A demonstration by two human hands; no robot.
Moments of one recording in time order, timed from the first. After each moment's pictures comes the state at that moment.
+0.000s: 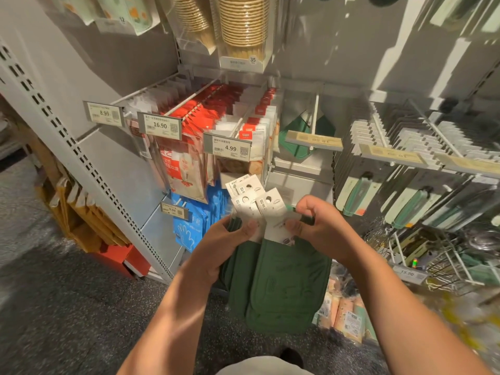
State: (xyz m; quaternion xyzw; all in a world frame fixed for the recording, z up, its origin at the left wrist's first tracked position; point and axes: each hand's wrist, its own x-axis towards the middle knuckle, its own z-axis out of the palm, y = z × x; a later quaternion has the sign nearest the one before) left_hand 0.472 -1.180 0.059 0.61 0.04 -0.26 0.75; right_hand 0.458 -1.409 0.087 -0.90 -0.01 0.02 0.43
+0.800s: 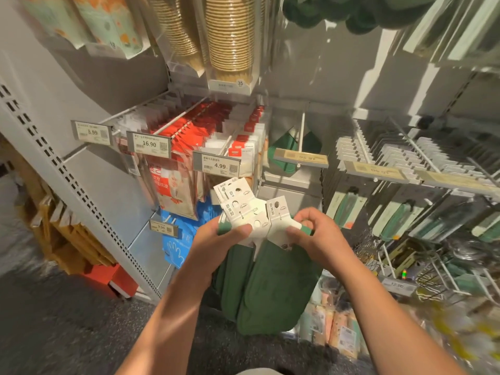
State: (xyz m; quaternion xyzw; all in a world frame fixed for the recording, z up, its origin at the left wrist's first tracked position) left_hand 0.491 -1.187 0.067 0.68 0.00 -0.17 0.71; right_hand 0.465 -1.420 0.074 -0.88 0.11 -0.02 0.46
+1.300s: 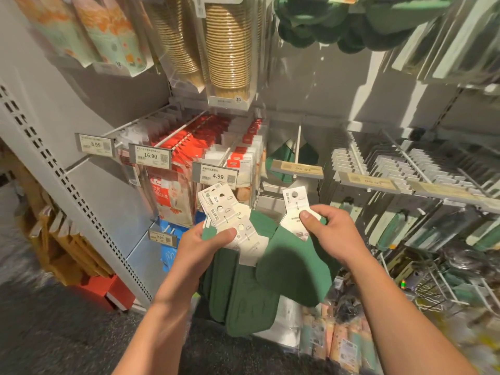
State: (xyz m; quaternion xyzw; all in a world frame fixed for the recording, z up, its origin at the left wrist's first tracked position) left_hand 0.495 -1.175 0.075 0.68 0.05 -0.11 0.73; right_hand 0.475 -1.450 0.093 -0.85 0.10 -0.09 0.51
